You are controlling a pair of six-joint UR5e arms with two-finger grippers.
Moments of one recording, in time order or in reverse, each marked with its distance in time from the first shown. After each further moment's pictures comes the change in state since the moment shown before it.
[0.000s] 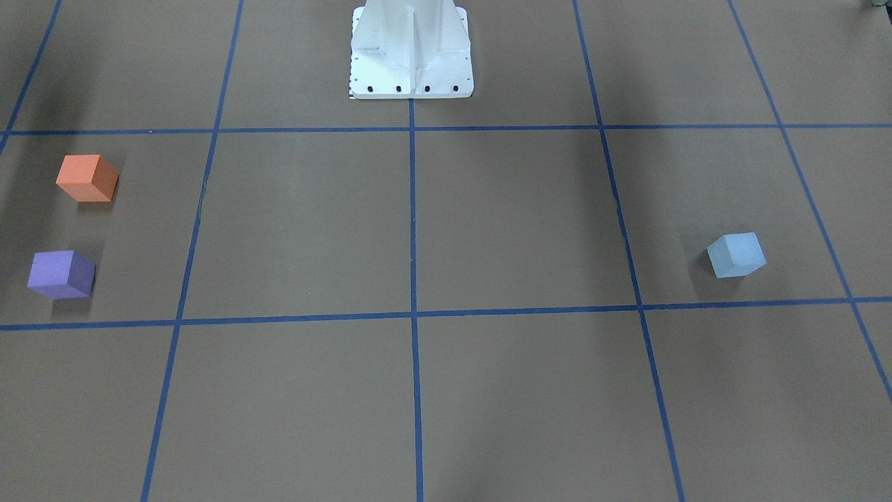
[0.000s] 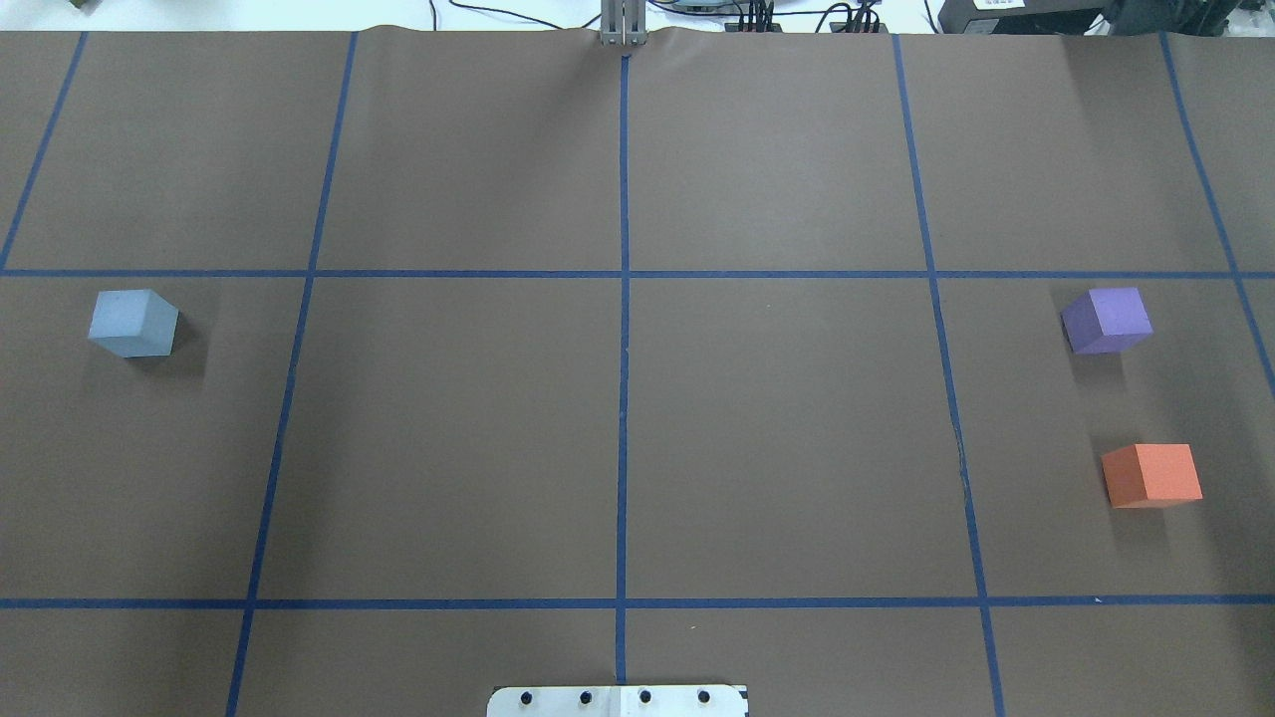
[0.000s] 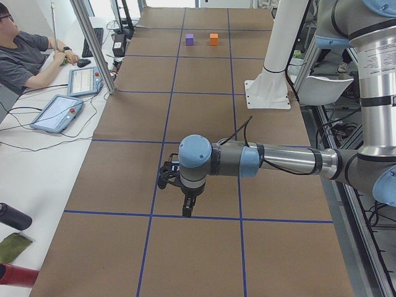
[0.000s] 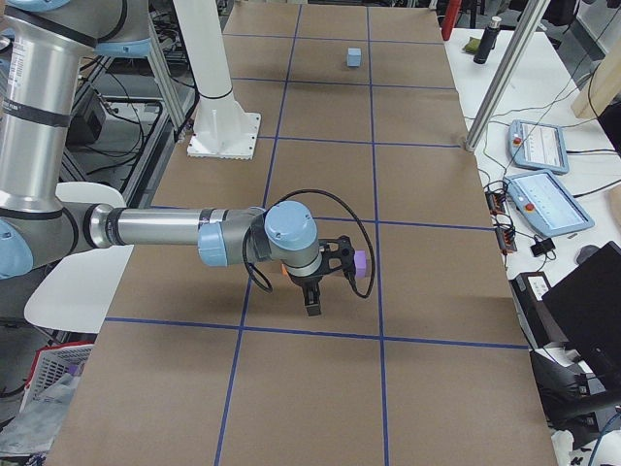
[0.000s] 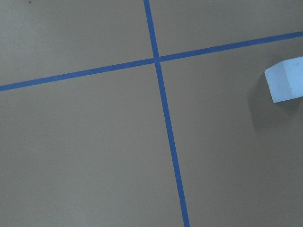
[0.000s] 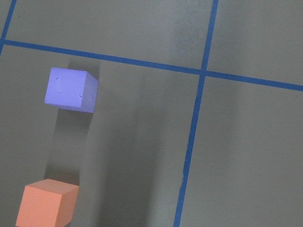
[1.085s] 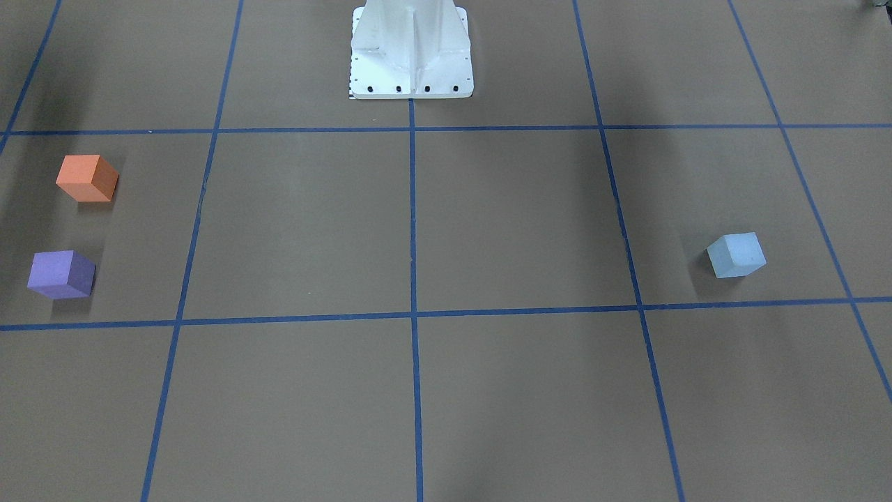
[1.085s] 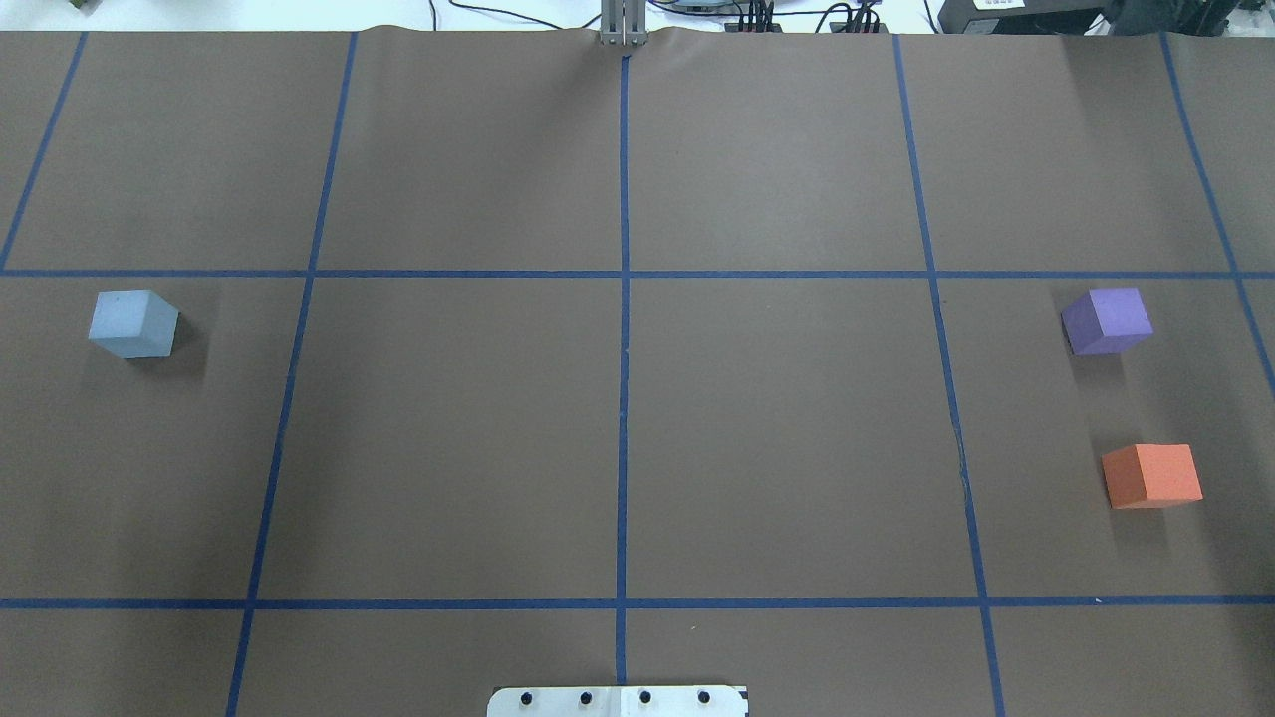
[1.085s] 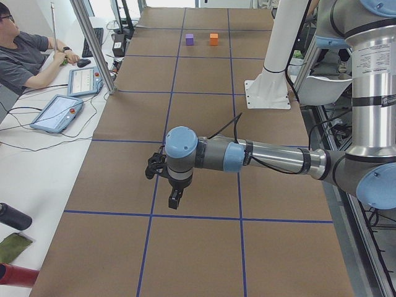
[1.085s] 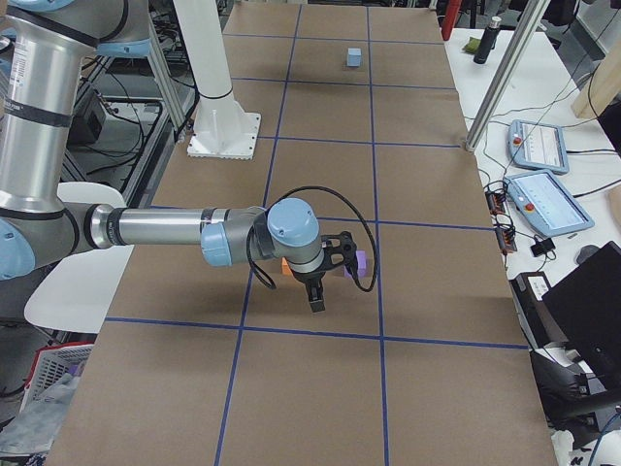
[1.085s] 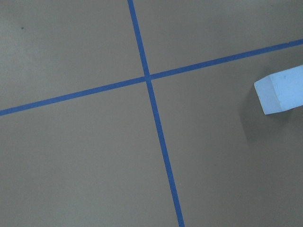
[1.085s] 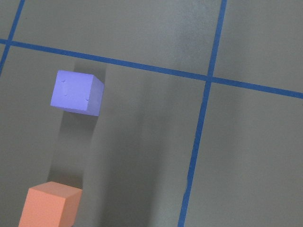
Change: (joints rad) left arm 0.039 -0.108 0.062 -0.038 -0.003 -0.045; right arm -0.021 0.003 -0.001 0.040 0.001 0.012
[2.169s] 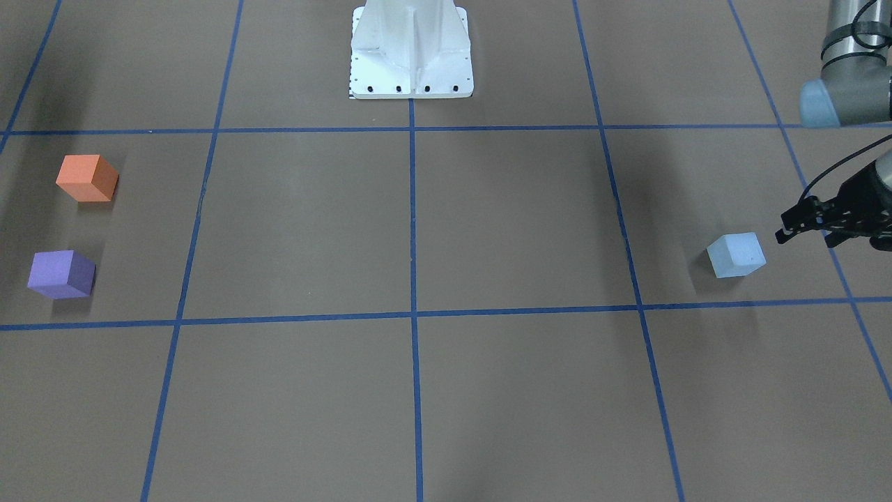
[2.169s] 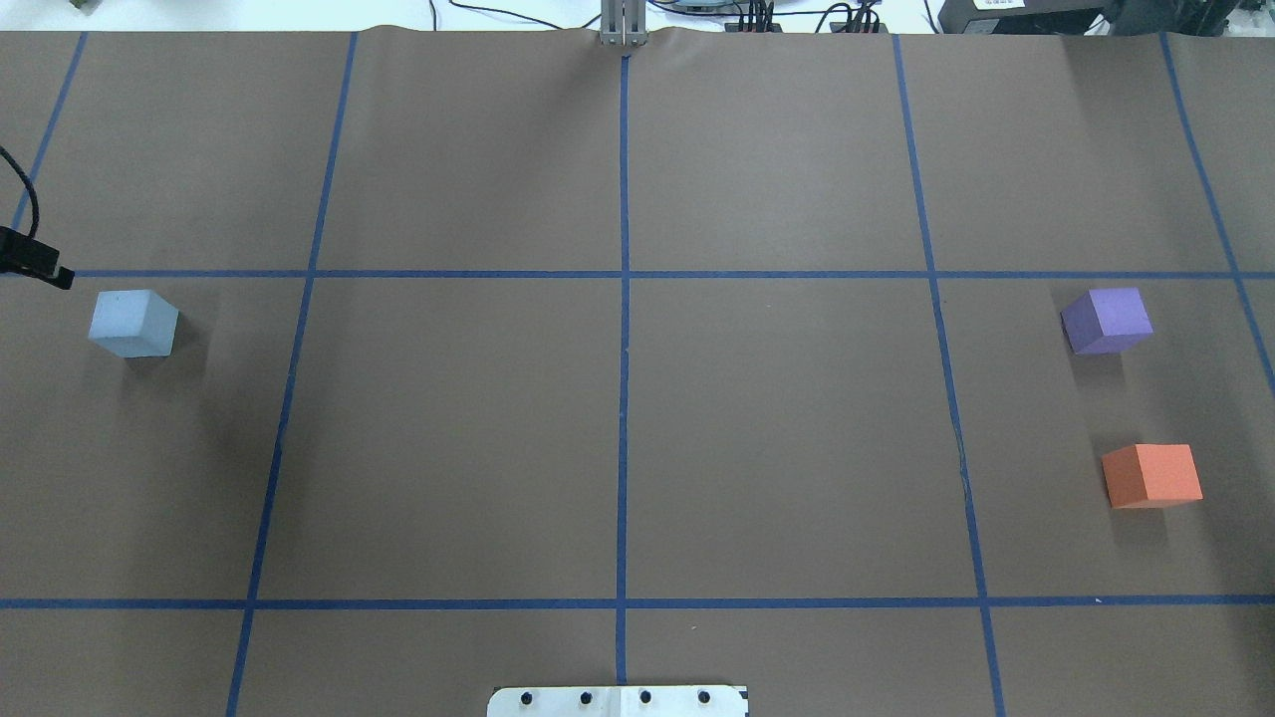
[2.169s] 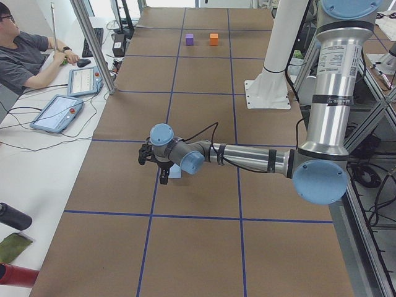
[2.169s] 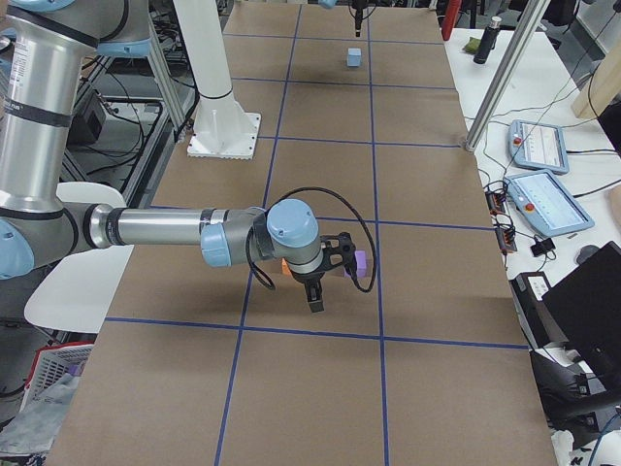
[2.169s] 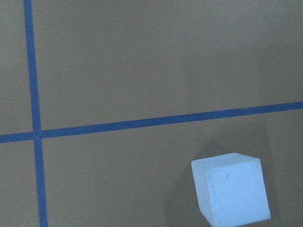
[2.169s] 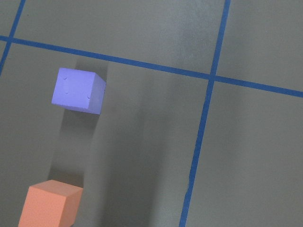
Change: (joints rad) left arm 0.421 -0.176 0.280 -0.518 0.065 -0.741; right arm -0.003 -0.005 0.000 0.002 0.000 0.001
